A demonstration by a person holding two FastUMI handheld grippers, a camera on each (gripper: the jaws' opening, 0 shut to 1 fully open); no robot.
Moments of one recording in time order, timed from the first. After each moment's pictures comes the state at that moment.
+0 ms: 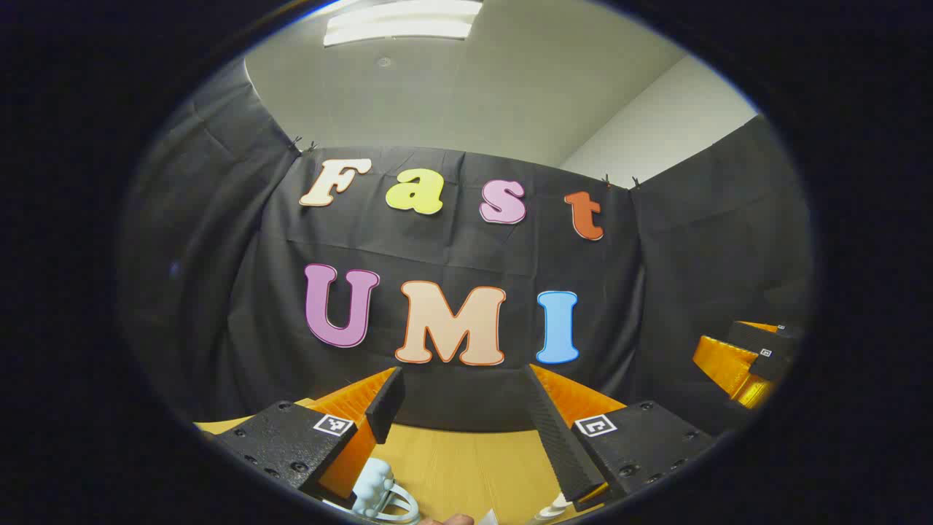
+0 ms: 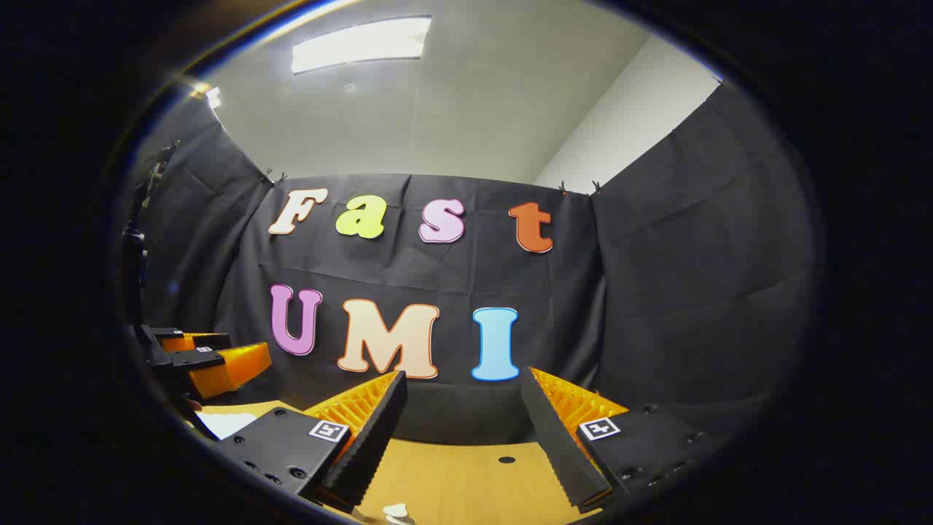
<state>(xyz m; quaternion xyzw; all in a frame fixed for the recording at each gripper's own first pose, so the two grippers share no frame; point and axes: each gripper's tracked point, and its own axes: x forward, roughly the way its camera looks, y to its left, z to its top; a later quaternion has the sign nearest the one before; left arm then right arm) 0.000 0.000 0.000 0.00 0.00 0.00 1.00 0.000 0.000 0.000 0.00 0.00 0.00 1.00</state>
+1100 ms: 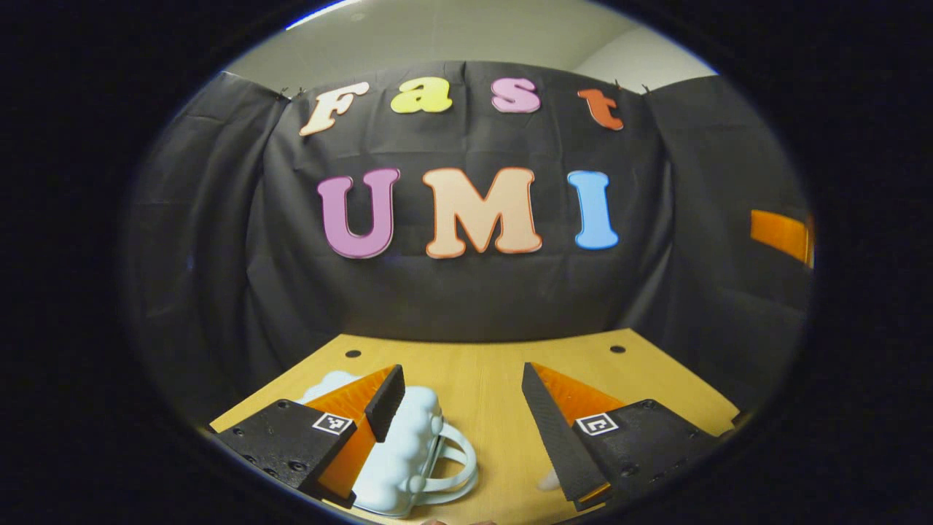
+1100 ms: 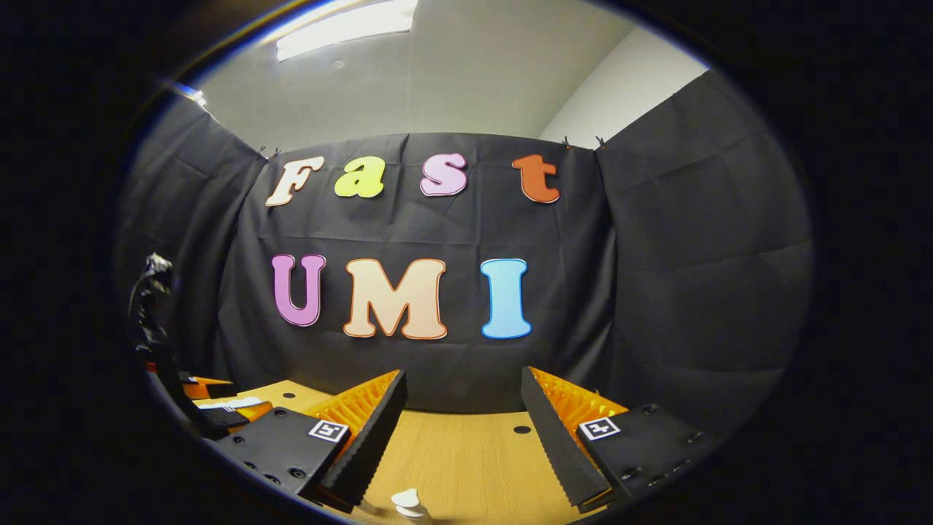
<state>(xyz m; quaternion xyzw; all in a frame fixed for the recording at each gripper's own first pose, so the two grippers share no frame) -0.021 0.058 -0.186 0.06 0.22 0.04 0.97 0.011 0.007 -0.076 0.02 0.09 0.01 1.00</state>
